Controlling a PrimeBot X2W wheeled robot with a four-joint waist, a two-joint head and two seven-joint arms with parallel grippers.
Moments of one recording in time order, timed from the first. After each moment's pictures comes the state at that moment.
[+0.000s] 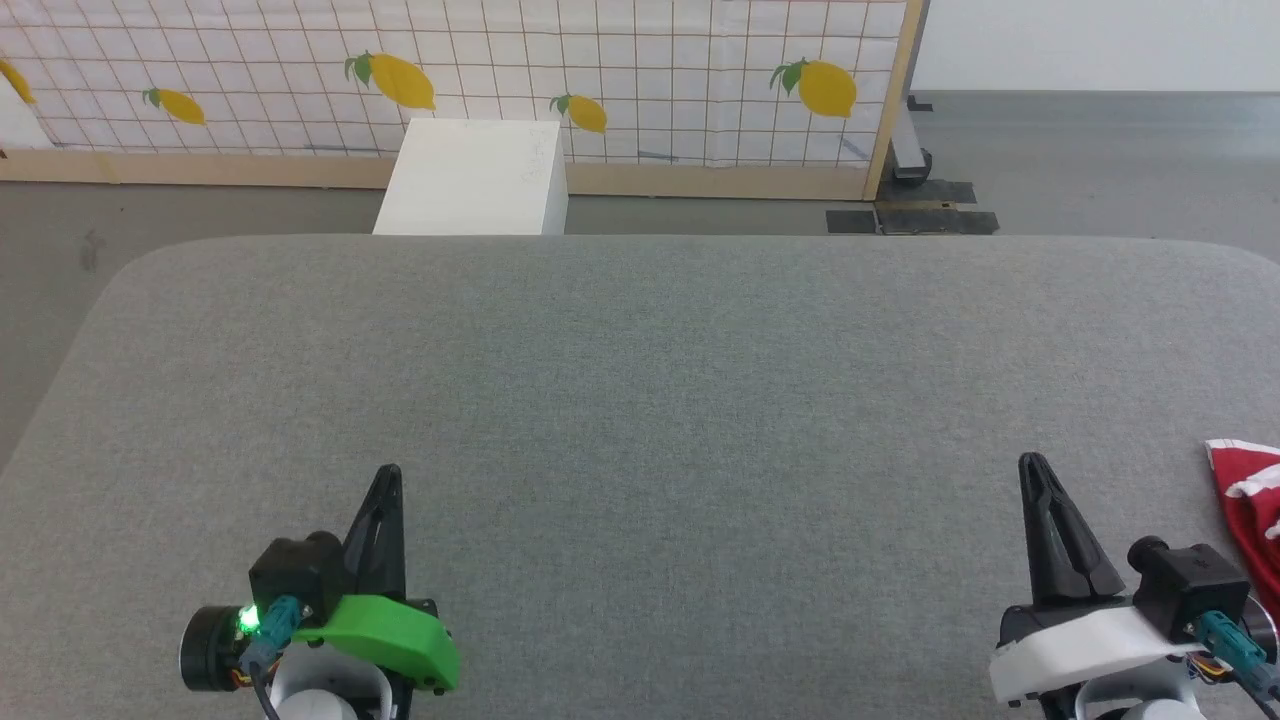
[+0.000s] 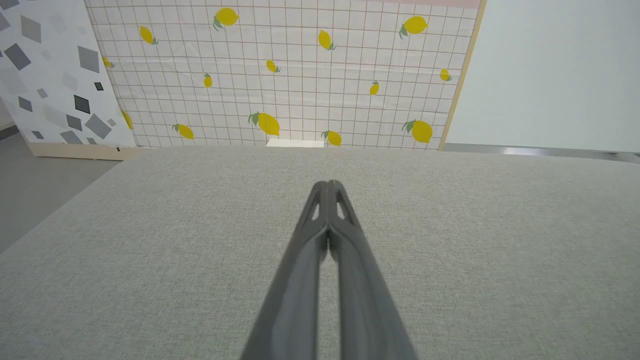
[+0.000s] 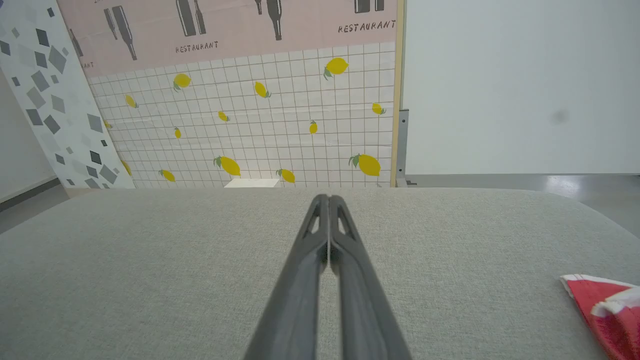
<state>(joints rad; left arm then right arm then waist) -0.06 0.09 -0.03 0.23 -0.13 -0.04 -0.24 0.03 -0.05 -0.04 0.11 0.13 0.13 -0.24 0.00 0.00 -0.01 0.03</state>
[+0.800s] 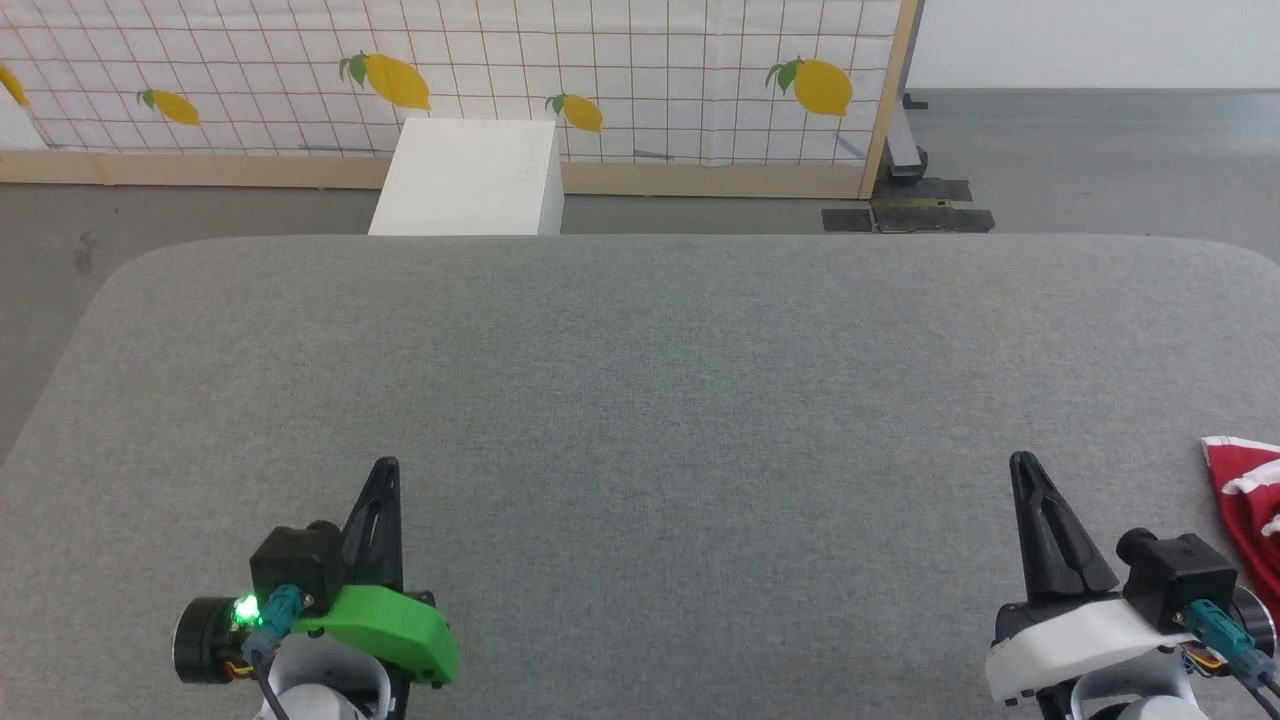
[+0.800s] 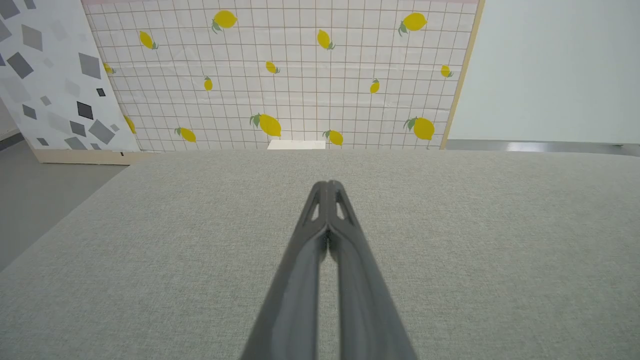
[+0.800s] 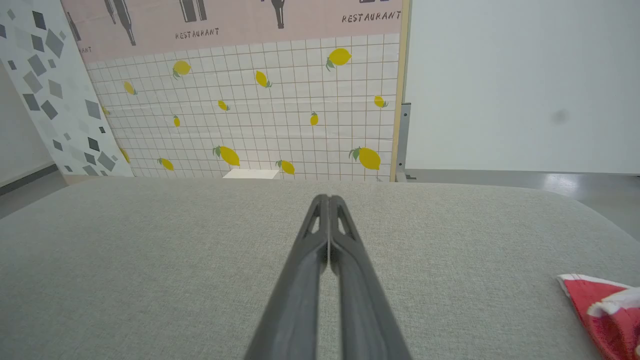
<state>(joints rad) -0.06 0.08 -0.03 0.18 -0.10 -0.03 -0.19 0.03 -0.05 -0.03 0.09 0.10 0.13 -0.18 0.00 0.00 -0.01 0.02</state>
